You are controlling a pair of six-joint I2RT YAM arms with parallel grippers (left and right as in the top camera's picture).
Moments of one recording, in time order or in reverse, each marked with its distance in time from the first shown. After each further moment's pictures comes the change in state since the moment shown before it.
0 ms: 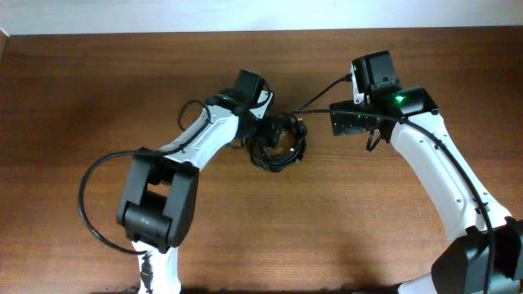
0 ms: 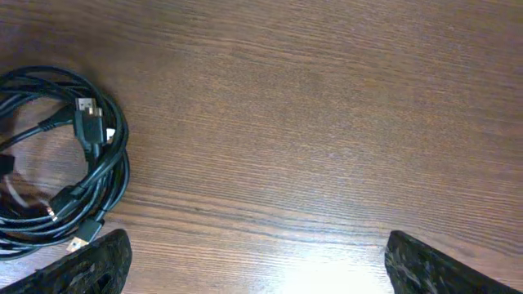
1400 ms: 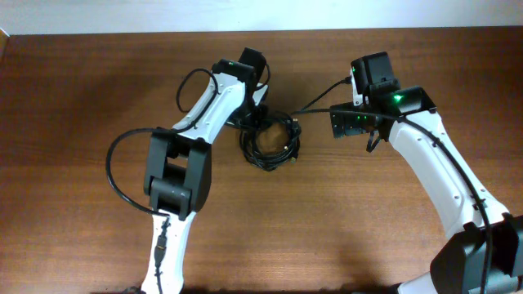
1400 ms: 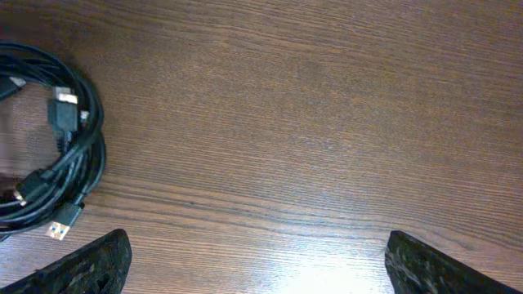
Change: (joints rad) left arm 0.030 0.299 0.510 -0.509 -0.098 0.049; right arm -0.001 0.014 -0.001 -0.013 0.007 0.000
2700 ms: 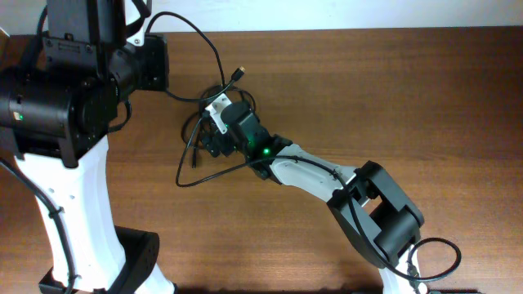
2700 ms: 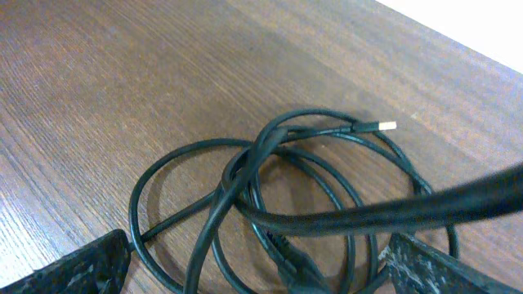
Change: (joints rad) left arm 0.163 -0.534 0.791 -0.537 -0.215 -0.016; right arm 0.511 0.427 -0.059 1.051 -0.117 -0.105
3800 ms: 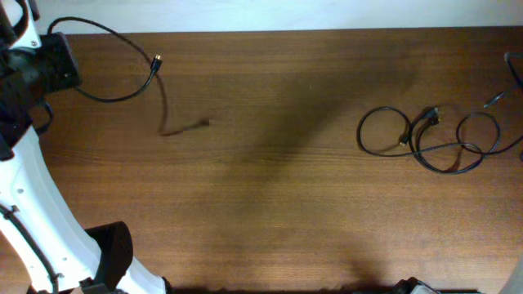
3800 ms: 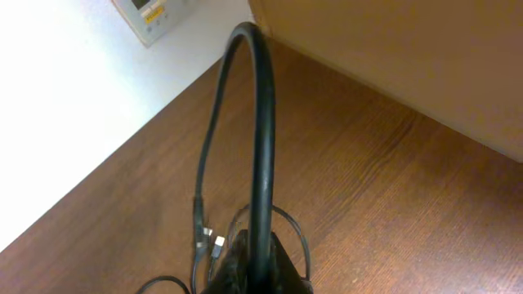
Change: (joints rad) left arm 0.414 -0.001 0.000 -0.012 0.085 -0.003; right arm -1.373 -0.784 0.017 -0.818 -0.024 0.315
